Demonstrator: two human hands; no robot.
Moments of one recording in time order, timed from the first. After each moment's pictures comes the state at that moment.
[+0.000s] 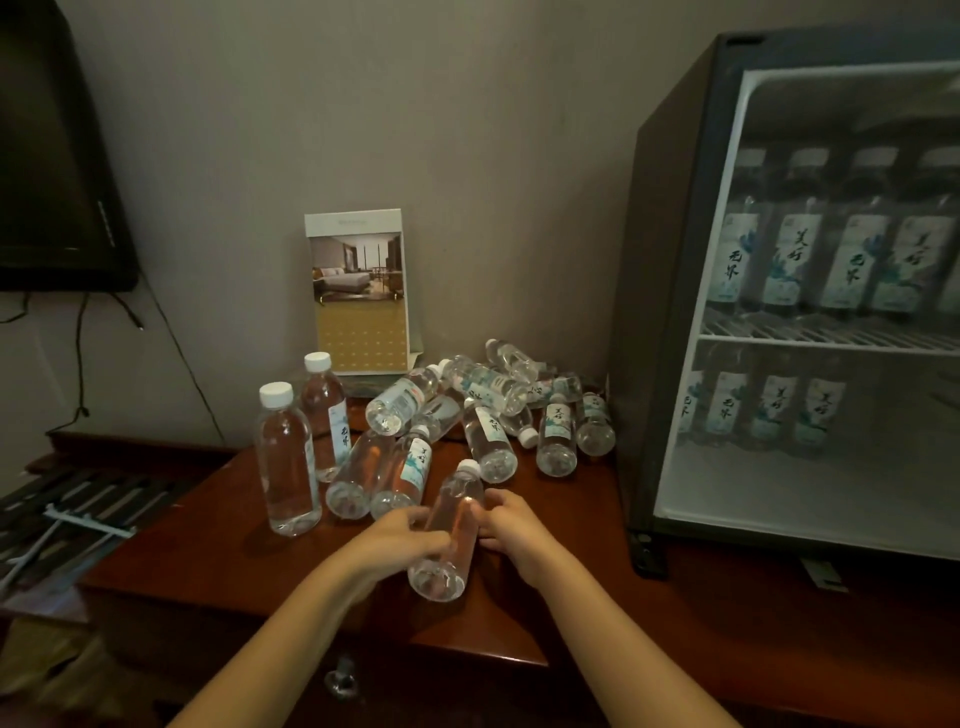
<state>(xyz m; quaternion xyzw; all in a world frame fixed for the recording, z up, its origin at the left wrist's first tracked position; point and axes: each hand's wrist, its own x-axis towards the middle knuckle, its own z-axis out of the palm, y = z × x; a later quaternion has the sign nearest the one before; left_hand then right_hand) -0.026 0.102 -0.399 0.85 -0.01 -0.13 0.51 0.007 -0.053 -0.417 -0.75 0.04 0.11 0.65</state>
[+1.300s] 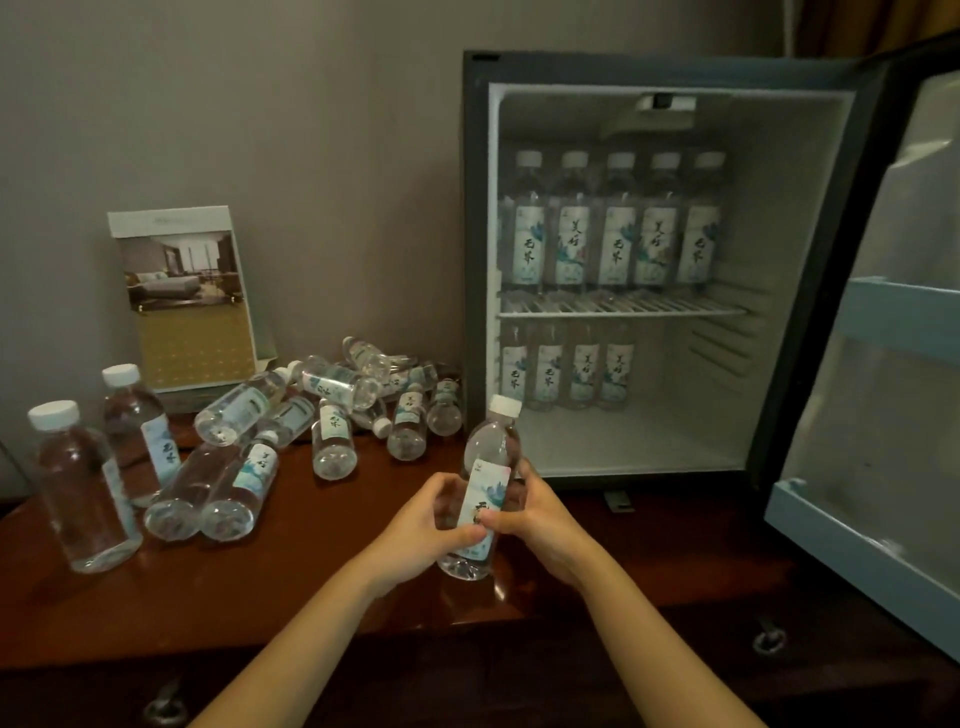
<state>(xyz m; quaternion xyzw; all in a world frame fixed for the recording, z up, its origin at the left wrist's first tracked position) -0.050 -0.064 -0.412 0.75 -0.27 -0.11 0.59 -0.087 -0.229 -0.406 -0.69 -0.05 0.00 0.73</state>
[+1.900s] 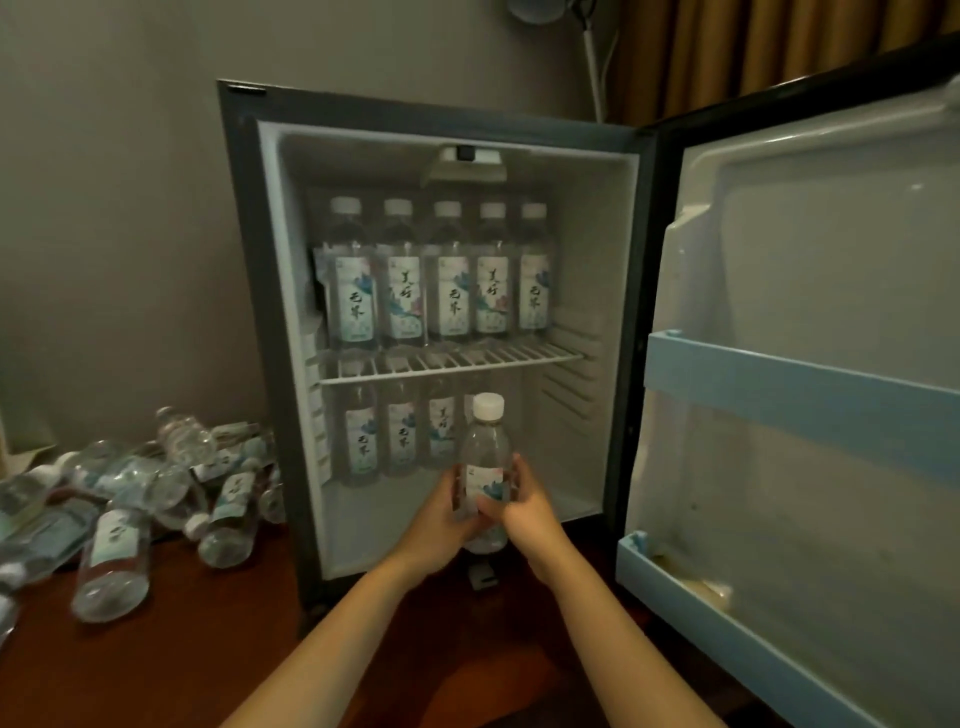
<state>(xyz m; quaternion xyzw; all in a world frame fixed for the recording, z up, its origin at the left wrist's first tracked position) -0.014 -0.265 -0.377 0.71 -0.37 -0.11 0.59 -0.077 -0.370 -0.370 -0.72 0.11 -0.22 0.65</state>
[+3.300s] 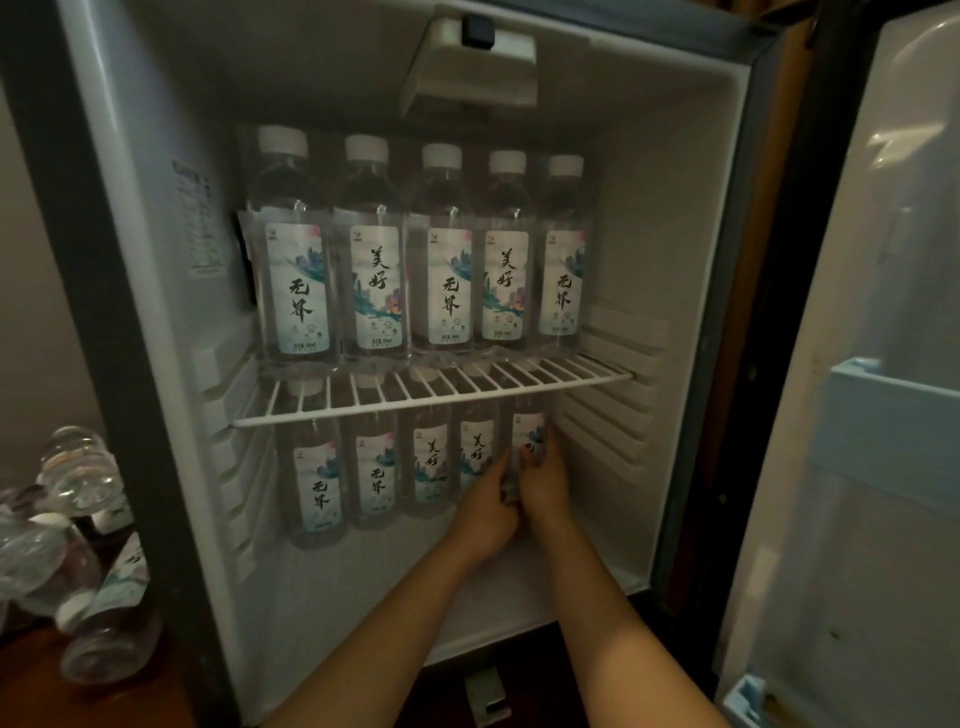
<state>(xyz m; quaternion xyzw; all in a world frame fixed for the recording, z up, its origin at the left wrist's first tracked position) 0.095 -0.384 -0.387 0.74 -0.40 -0.06 0.54 0.077 -0.465 -0.377 -0.70 0.24 -0.37 0.57</state>
